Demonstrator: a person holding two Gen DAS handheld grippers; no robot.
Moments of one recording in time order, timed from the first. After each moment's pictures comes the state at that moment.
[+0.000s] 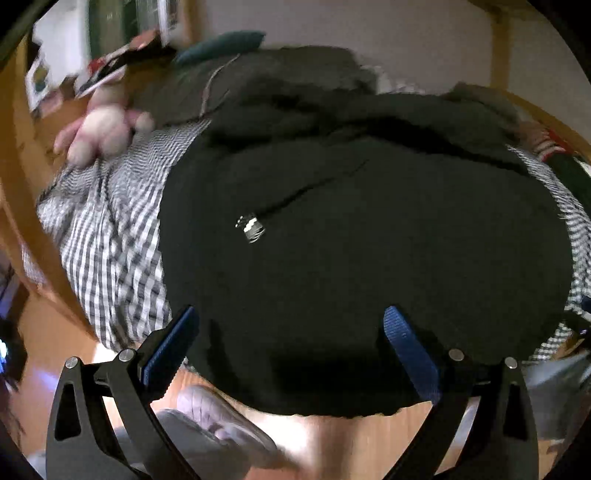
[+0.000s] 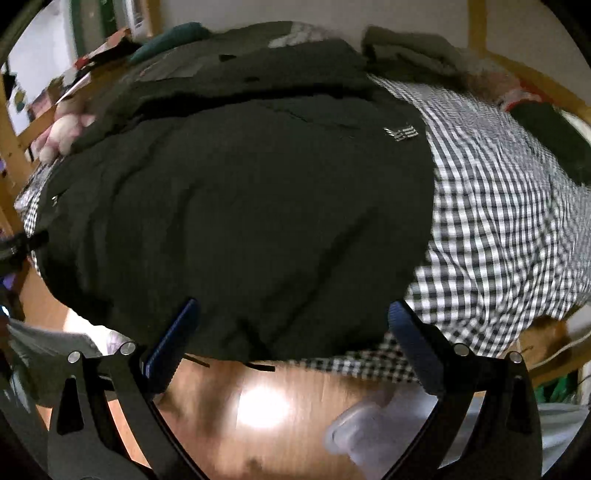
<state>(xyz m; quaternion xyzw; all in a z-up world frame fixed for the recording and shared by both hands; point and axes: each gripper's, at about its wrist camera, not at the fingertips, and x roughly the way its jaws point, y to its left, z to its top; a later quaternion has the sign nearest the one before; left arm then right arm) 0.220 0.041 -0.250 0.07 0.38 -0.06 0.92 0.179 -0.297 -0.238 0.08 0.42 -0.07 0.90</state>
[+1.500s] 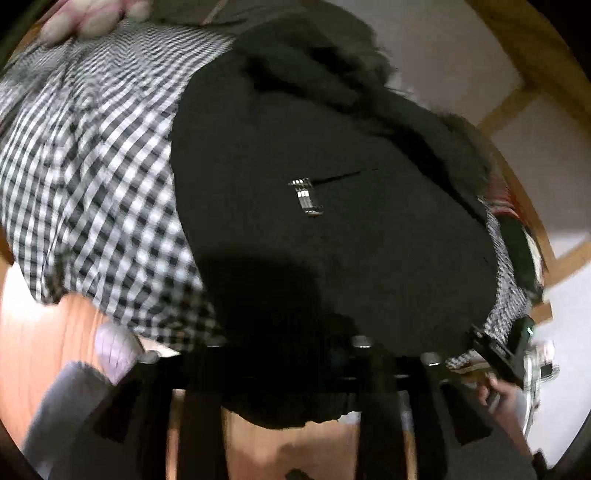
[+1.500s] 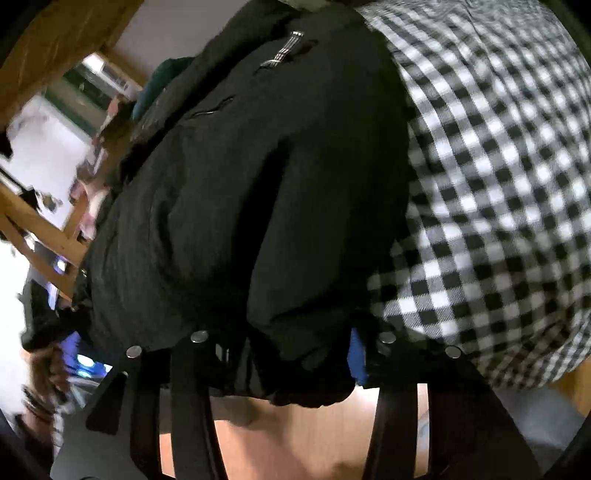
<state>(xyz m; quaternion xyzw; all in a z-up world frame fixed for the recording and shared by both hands) 0.315 0.121 -0.237 -0.14 0.51 -0.18 0.83 0.216 -0.395 -0.300 0.28 0.41 0.05 0.87</state>
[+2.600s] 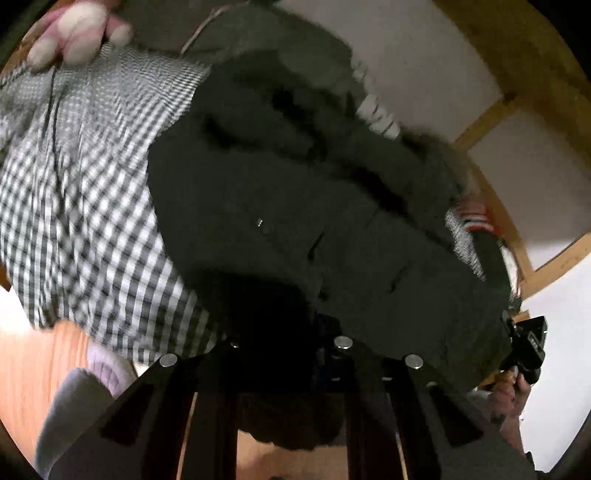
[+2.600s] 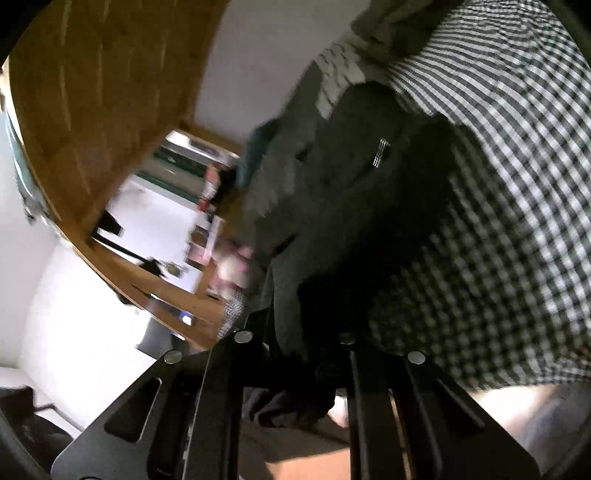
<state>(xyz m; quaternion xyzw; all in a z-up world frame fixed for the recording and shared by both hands) 0.331 0.101 -0.130 -0.15 0.46 -0.23 0.84 0.188 -0.466 -0.200 0.48 0.26 0.22 0.81</state>
